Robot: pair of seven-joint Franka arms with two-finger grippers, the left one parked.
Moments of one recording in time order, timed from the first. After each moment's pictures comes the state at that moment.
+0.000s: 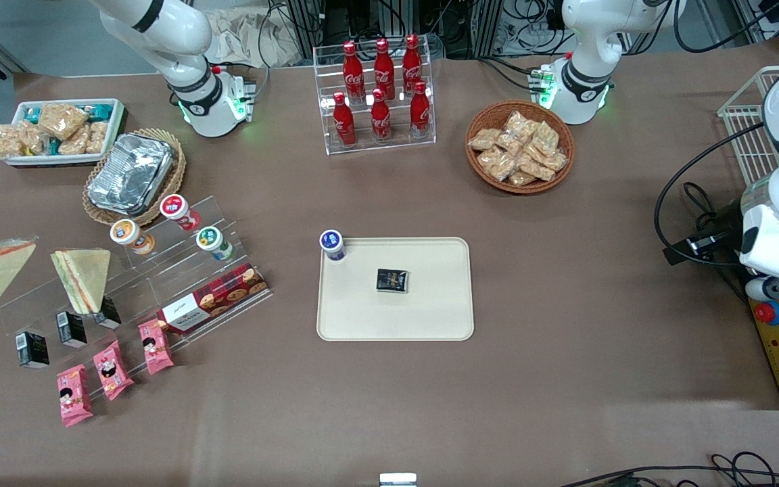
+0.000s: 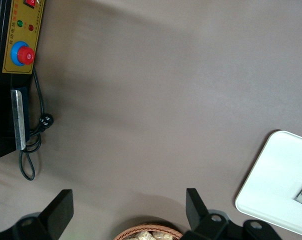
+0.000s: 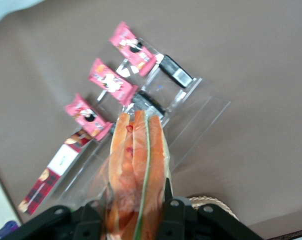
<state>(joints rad) -0.31 0.26 -0.05 -1.37 0.10 1.62 0.01</state>
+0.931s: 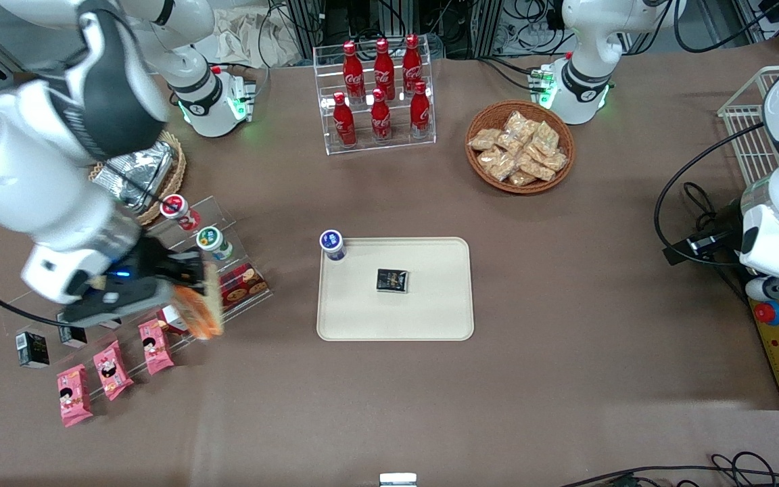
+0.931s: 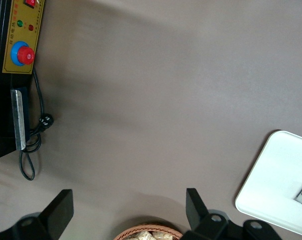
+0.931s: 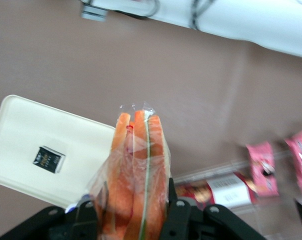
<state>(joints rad) 0.34 0.32 -0.04 -1.37 0.09 1.88 -0.01</state>
